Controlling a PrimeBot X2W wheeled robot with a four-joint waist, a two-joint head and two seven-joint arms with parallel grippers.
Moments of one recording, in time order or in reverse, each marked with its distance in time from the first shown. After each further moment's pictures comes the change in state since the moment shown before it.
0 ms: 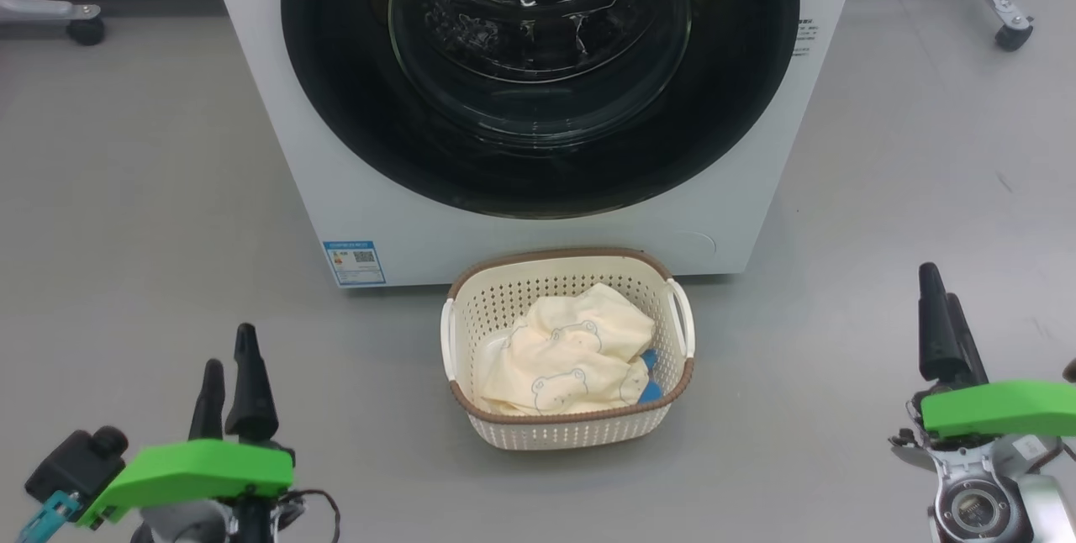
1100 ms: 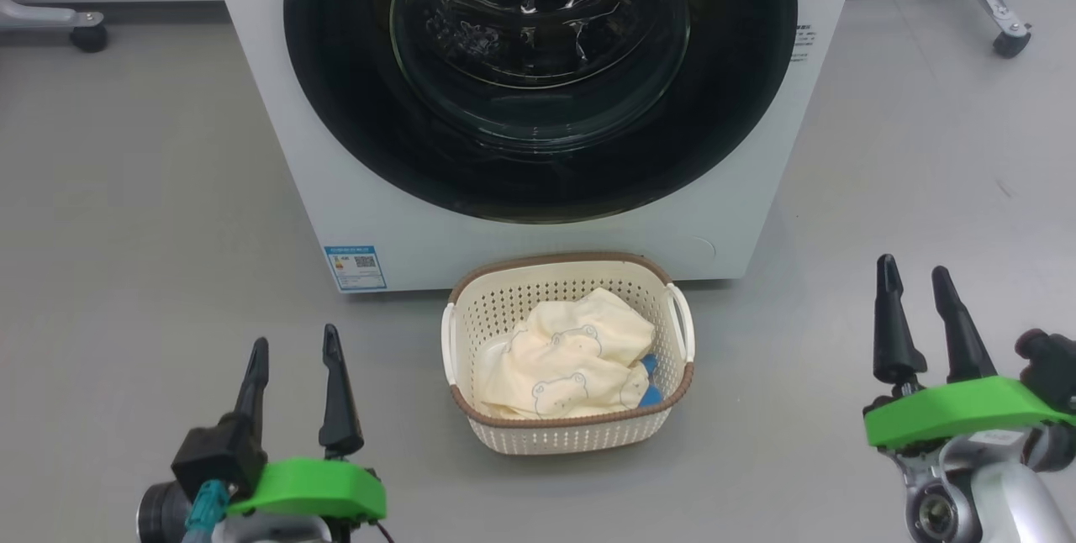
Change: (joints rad) left arm -0.006 0.006 -0.175 0.026 0.639 0.106 -0.091; right arm -0.009 -0.006 0.054 -0.014 -0.519 0.000 -0.093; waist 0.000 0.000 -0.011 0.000
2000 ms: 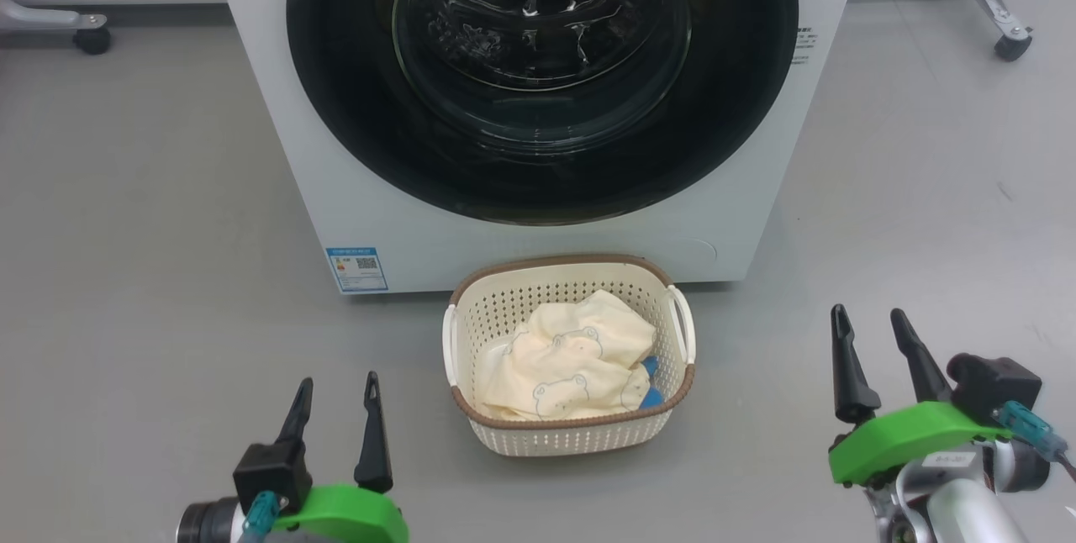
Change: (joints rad) left arm -0.035 0.002 -0.075 0.216 0.042 0.006 -0.043; right arm -0.030 -0.004 0.049 0.208 -0.193 0.000 -0.049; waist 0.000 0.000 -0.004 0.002
